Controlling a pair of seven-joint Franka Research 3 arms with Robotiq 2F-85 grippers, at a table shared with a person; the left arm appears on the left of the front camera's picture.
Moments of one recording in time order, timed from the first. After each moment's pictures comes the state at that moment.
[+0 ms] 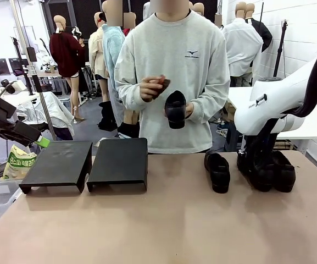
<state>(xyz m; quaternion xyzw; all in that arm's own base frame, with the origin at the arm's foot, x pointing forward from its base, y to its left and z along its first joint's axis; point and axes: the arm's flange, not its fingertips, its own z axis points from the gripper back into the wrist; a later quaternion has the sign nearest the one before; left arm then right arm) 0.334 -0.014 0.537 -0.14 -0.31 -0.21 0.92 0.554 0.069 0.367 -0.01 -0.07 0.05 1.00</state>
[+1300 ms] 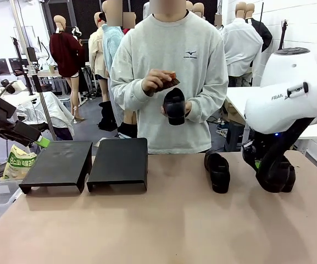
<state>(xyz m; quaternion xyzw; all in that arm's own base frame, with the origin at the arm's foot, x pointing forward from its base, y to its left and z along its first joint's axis) 0.334 -0.014 0.537 -0.14 -0.31 -0.21 0.92 0.409 0.117 0.451 -0.05 -0.12 0.01 0.99</state>
